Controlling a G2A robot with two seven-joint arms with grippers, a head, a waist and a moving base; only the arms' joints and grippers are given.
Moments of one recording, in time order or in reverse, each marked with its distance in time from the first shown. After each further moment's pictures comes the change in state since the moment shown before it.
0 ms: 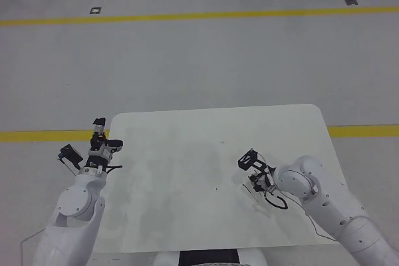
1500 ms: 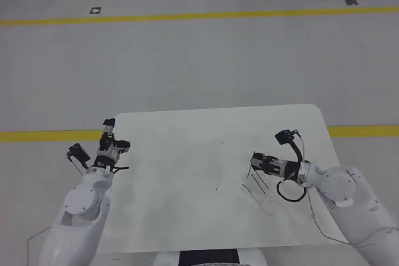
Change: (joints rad) left arm -0.017 -0.008 0.070 -0.011 0.037 0.027 -0.019; right arm -0.240 0.031 0.338 -0.011 0.664 -0.076 -0.417
